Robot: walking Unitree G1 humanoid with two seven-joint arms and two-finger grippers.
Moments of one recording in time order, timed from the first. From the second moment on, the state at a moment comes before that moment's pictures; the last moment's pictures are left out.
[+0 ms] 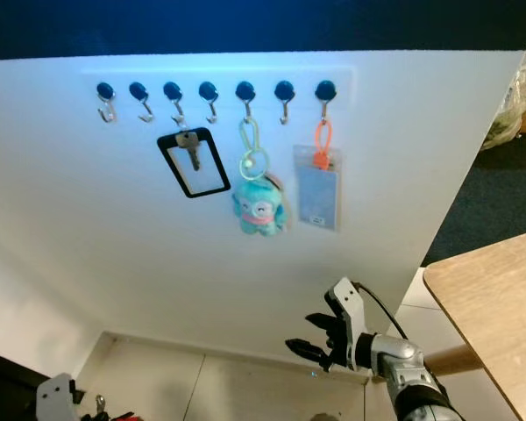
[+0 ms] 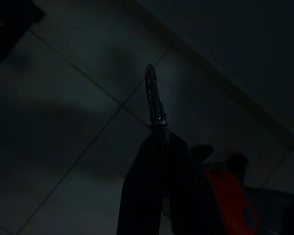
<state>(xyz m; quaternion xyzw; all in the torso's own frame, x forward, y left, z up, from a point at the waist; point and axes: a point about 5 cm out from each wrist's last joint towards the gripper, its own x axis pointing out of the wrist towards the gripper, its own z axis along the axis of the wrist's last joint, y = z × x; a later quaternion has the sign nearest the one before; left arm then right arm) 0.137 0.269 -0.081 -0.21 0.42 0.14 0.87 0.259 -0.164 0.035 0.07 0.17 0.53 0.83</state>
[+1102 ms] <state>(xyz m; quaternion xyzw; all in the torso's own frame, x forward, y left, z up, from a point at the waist) 0.134 0.261 -0.085 -0.18 0.45 0.12 0.87 0.178 -0.252 0.193 0.20 -0.12 0.45 0.86</state>
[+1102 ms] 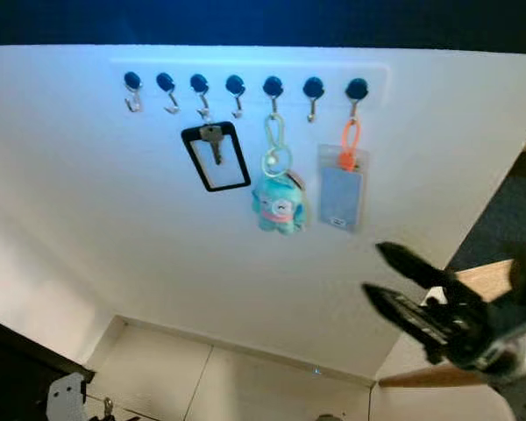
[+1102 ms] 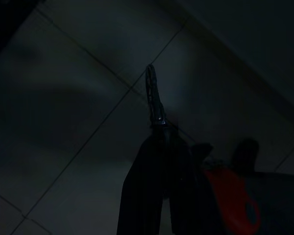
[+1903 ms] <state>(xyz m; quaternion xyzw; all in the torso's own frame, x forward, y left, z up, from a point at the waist) 0.133 0.255 -0.087 -0.18 0.45 0.11 0.87 0.237 -0.223 0.211 0.23 -0.17 0.38 0.88</state>
